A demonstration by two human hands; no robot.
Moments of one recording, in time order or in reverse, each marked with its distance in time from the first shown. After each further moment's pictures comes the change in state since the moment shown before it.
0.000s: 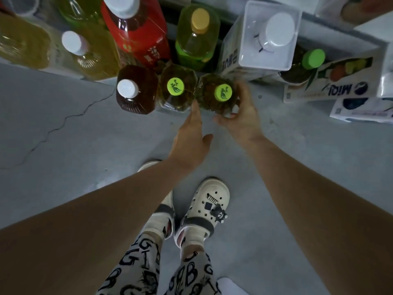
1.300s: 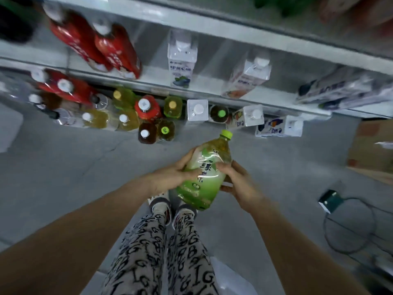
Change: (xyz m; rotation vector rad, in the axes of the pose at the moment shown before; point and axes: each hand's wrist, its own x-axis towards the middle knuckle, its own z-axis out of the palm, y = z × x) left_hand -0.194 0.204 -0.152 -0.298 -0.672 -0.155; right_hand -0.257 -0.184 -0.182 0.560 -0.143 0.519
